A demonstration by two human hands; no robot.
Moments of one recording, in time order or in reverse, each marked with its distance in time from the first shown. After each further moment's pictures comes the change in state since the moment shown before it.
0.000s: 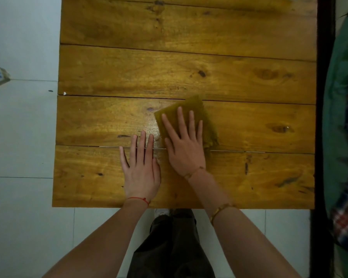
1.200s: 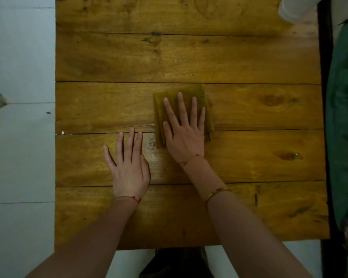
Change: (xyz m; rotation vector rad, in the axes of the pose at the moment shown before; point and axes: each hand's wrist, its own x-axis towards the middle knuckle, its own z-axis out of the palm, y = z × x) left_hand 0.102 -0.033 -0.023 -0.011 0.029 0.009; right_hand 0.116 0.000 -0.026 -0.008 0.147 0.130
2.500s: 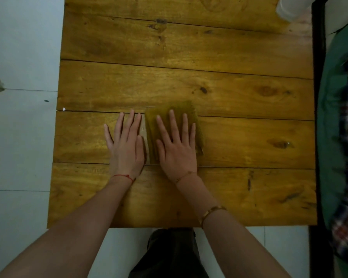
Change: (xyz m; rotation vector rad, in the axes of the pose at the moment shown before) left_hand -0.005 -0.004 -0.001 -0.198 0.088 0.050; right_hand -0.087 -0.013 0.015 -0.004 -0.076 -0.076
